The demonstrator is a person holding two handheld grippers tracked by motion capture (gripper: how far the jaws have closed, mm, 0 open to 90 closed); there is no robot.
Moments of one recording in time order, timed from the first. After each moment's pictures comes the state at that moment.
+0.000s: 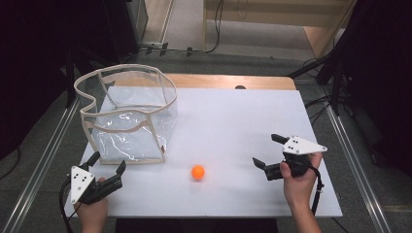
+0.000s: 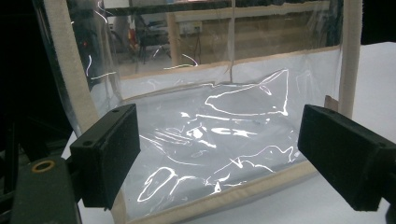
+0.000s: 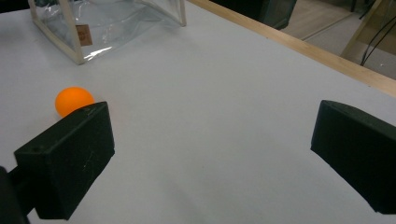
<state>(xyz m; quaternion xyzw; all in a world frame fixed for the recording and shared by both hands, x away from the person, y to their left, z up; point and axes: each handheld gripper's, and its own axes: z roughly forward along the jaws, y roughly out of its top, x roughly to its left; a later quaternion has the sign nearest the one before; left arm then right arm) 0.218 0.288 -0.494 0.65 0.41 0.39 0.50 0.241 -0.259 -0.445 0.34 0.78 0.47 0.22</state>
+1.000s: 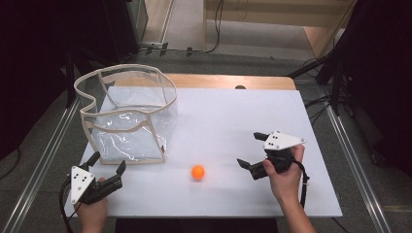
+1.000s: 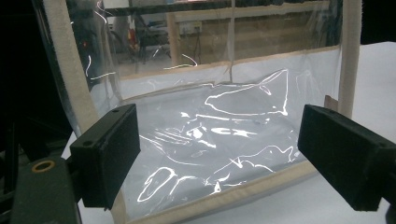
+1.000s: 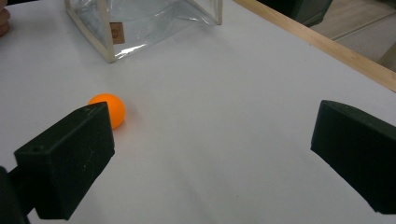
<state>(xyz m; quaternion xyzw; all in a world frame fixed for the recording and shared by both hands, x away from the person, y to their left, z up) 0.218 0.287 -0.494 0.65 0.41 0.39 0.50 0.256 -0.220 -0.436 0.29 0.82 0.46 0.19</state>
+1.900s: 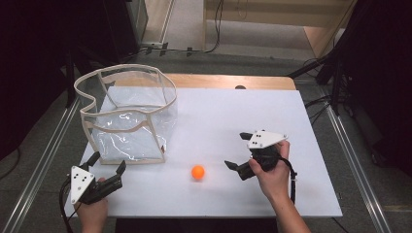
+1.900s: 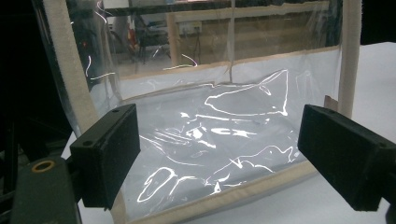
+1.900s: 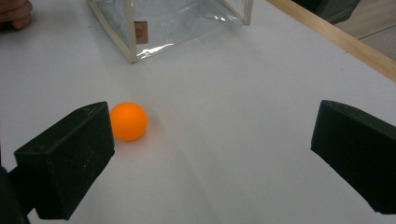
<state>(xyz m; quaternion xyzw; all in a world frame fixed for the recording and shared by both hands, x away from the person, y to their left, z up) 0.218 0.288 -0.494 0.65 0.41 0.39 0.50 0.264 -0.187 -0.431 0.27 0.84 0.45 0.16</state>
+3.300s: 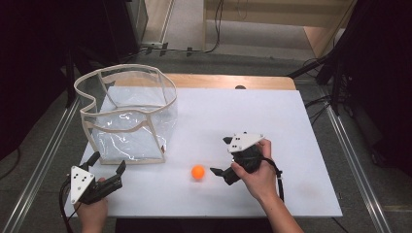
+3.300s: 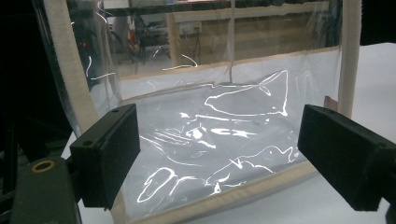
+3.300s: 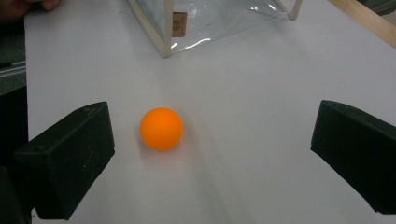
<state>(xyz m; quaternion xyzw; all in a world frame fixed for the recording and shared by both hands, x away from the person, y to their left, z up) 0.218 0.288 -0.494 0.65 0.41 0.39 0.50 0.266 -0.146 -0.432 0.22 0.87 0.42 0.13</state>
